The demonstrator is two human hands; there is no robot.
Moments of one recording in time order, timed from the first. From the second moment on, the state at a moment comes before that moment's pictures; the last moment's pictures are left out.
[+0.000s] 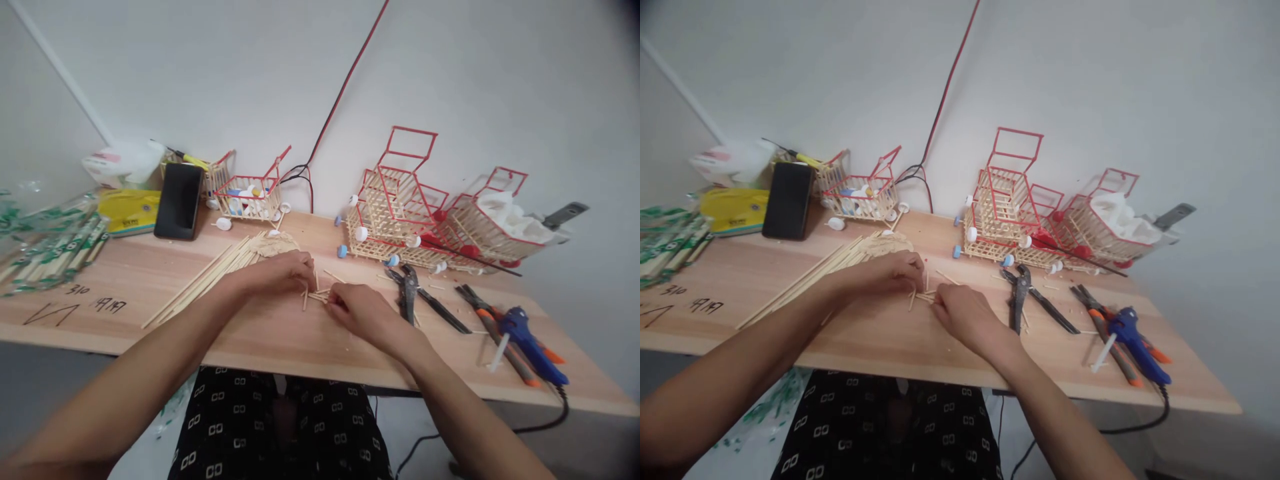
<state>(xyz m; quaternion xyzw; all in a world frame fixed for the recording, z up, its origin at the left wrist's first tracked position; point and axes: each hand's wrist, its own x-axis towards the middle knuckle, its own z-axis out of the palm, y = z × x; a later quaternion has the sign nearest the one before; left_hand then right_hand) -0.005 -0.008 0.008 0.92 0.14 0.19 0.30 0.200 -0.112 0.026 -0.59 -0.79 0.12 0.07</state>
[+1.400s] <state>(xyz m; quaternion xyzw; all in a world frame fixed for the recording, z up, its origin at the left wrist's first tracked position) 0.021 -0.017 -0.001 0.53 0.28 0.30 0.74 0.190 -0.051 0.009 -0.46 -0.56 0.50 0.47</state>
